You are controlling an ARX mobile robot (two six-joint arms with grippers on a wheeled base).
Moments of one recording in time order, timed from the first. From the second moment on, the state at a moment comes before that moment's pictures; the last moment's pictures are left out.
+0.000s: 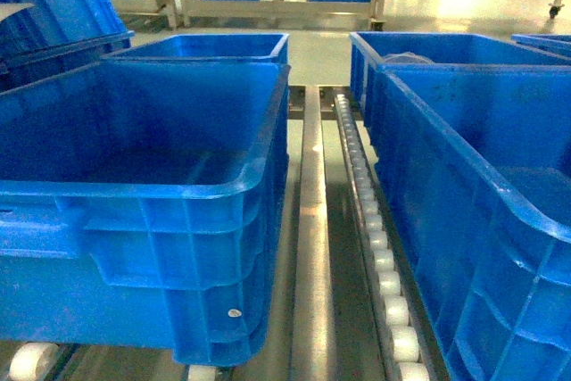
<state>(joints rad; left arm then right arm) -0.10 0.58 0.09 0.70 -0.14 0.03 0.02 0.39 0.05 0.55 0.07 -0.13</state>
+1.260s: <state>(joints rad) -0.03 1.59 0.78 0.74 0.02 -0.10 0.06 1.52 0.63 0.87 0.21 -0.17</state>
